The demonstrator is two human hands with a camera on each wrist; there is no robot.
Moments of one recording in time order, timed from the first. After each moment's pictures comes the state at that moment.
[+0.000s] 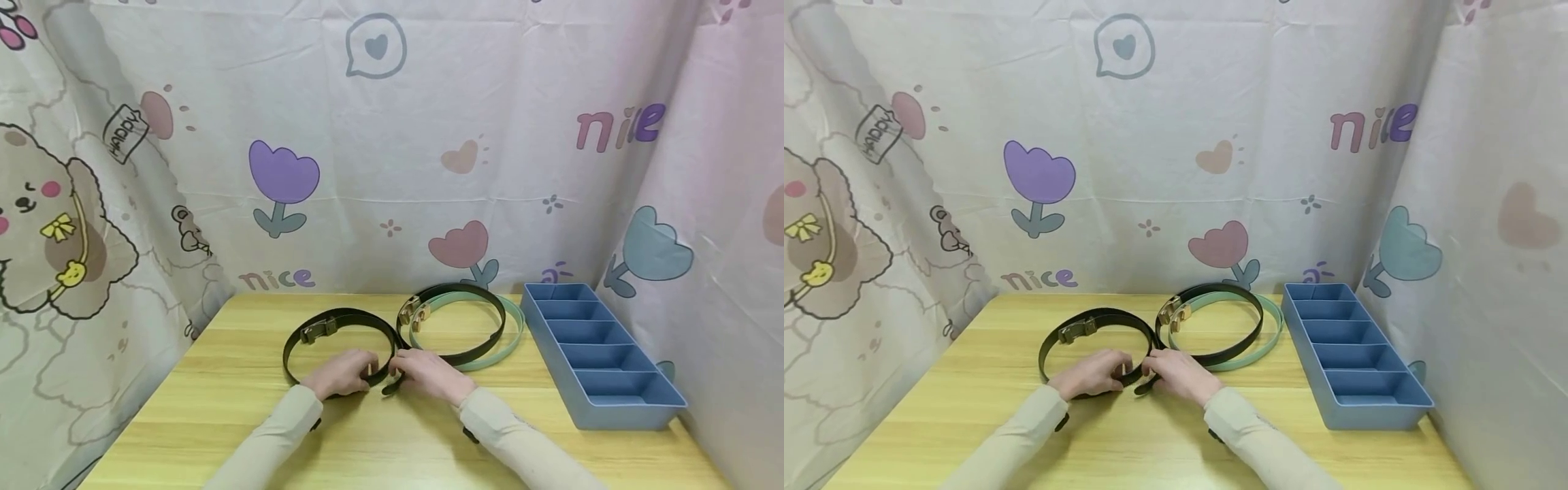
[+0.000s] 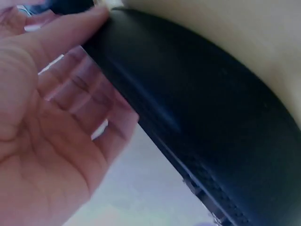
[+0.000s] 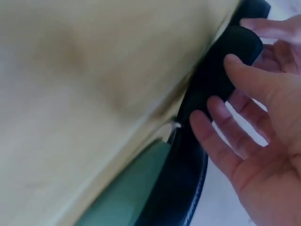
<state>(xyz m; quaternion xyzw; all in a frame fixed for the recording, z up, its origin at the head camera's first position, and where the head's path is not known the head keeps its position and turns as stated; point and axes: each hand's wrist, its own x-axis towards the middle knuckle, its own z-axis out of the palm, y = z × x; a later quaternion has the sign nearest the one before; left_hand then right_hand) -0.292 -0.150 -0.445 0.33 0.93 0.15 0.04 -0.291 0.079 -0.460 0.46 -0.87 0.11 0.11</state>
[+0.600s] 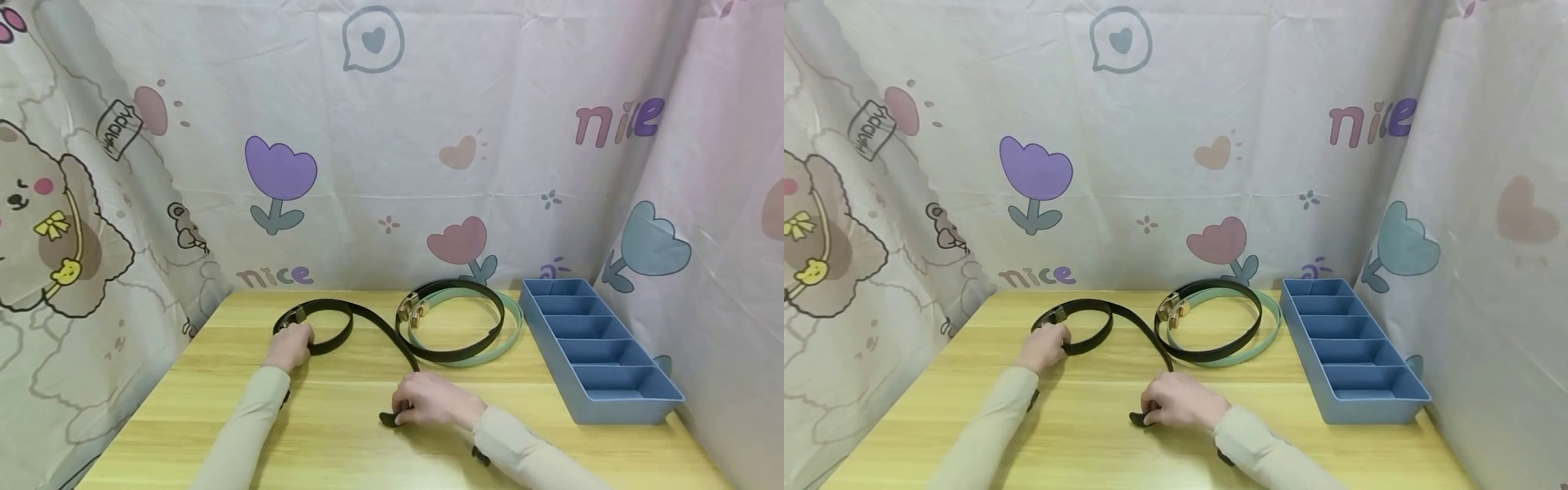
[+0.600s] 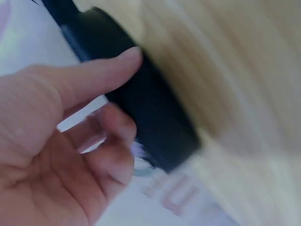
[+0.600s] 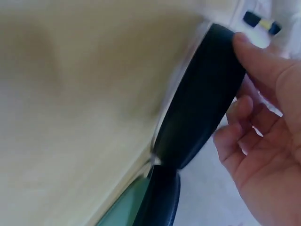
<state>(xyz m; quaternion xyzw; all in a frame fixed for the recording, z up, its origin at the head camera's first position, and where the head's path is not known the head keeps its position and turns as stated) -0.328 -0.240 -0.446 0.09 0.99 0.08 -0.05 -0.249 0.081 -0.455 0.49 -0.86 0.11 0.02</state>
